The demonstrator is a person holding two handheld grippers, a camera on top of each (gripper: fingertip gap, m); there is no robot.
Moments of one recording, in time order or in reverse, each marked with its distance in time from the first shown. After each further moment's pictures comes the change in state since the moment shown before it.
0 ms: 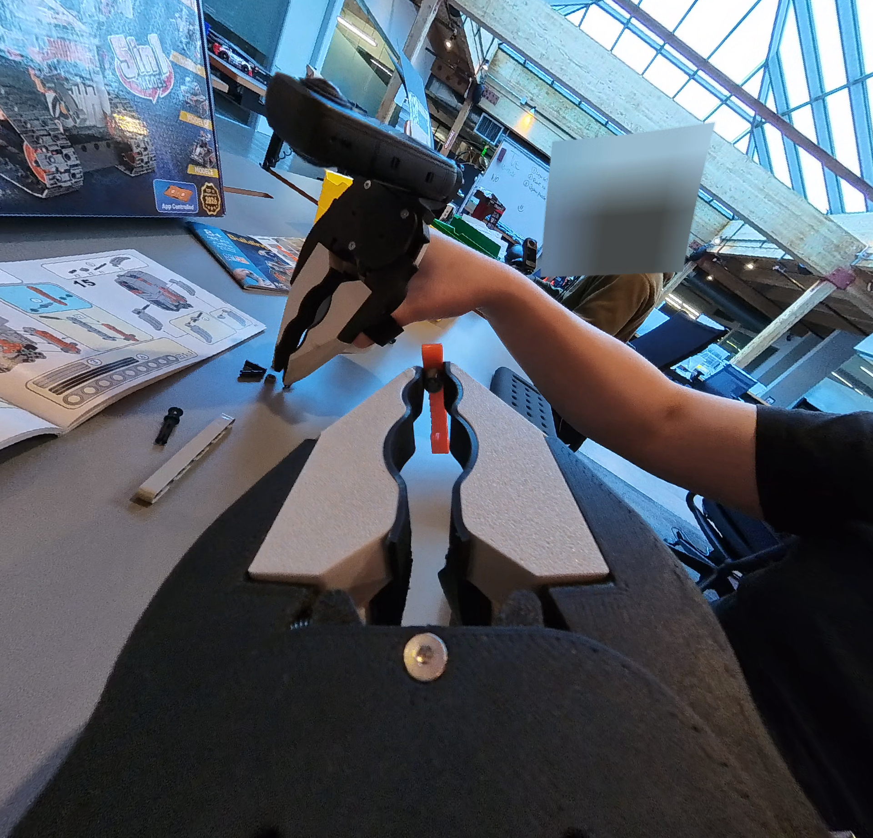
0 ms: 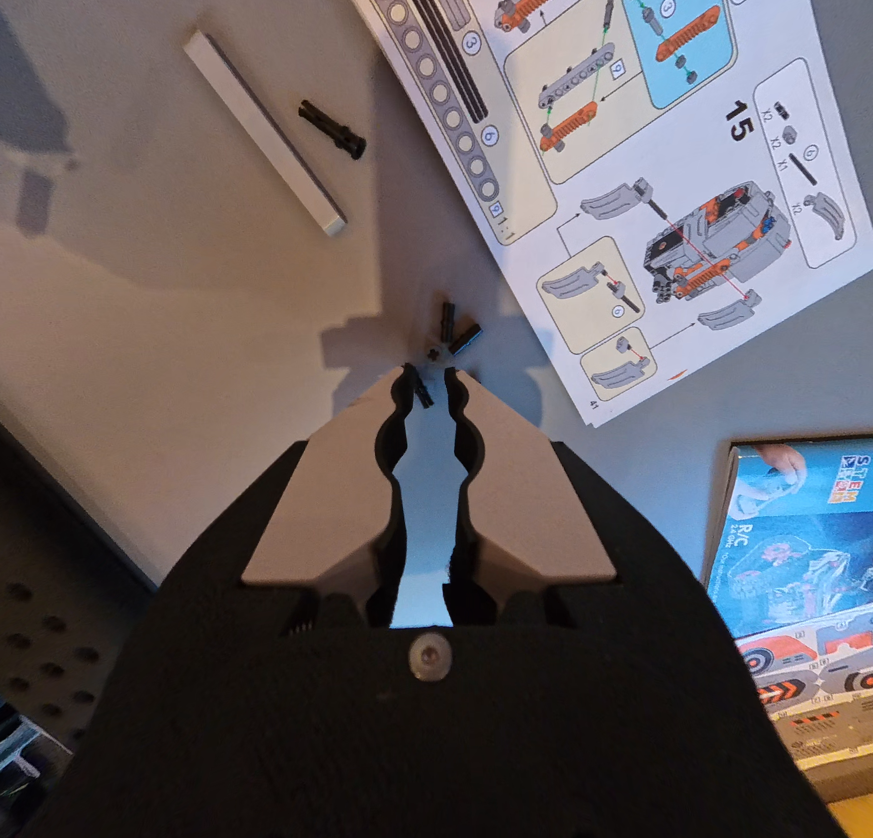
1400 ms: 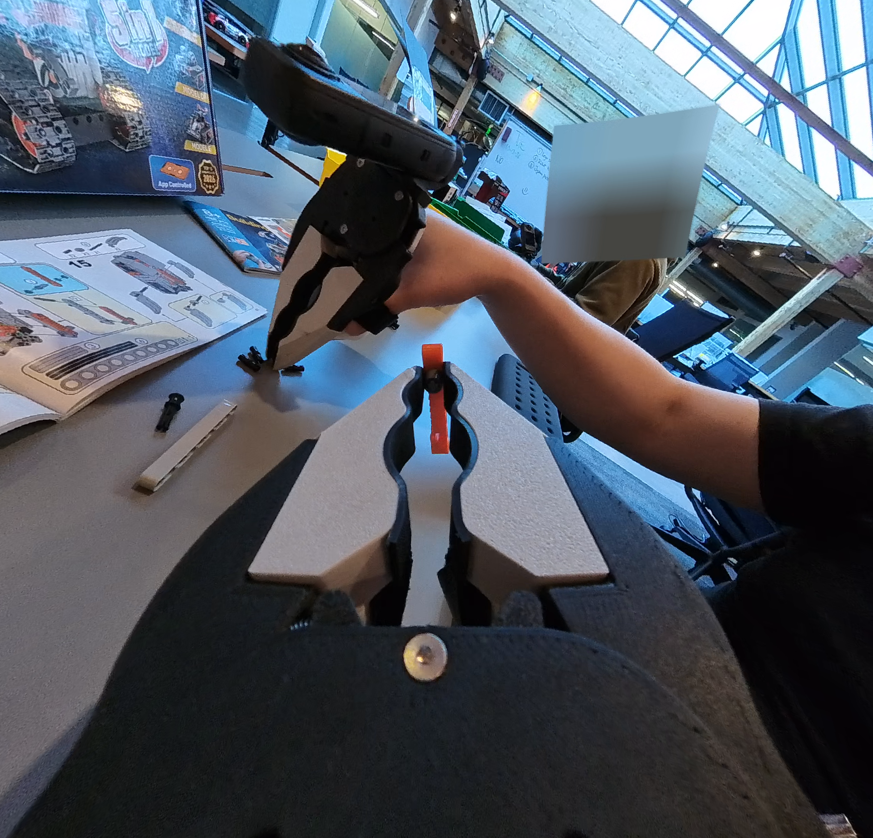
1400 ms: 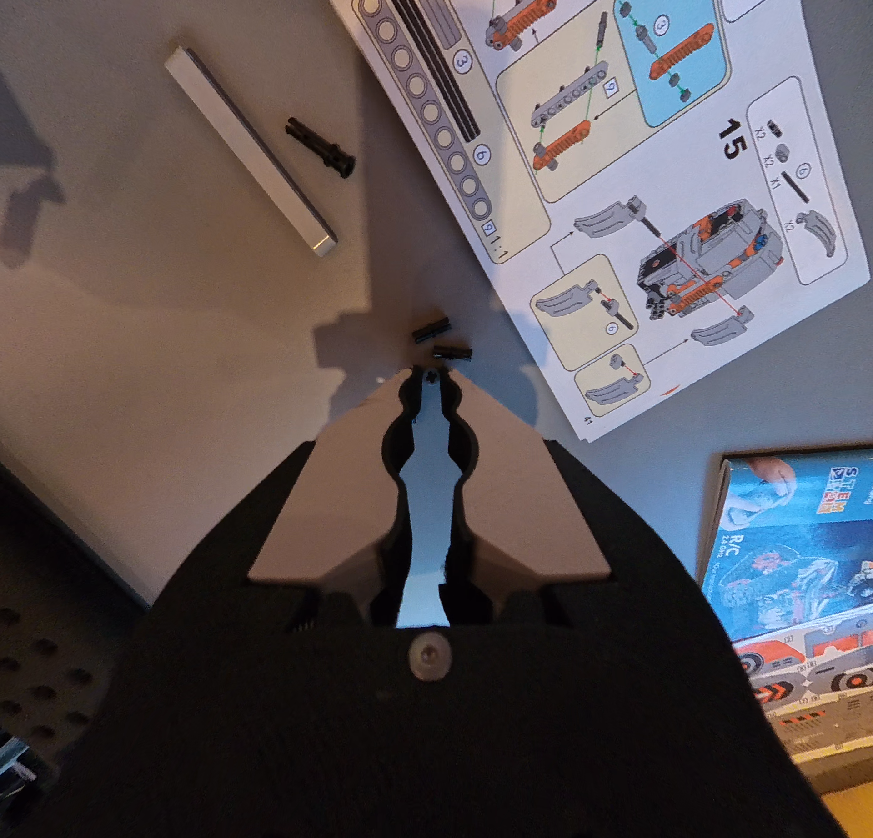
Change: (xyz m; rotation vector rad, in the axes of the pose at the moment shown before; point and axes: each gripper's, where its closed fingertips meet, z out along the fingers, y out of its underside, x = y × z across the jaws) left arm -0.004 0.007 0.001 -0.038 -0.006 -0.008; right arm 0.003 -0.005 0.006 -0.016 0.020 -0.002
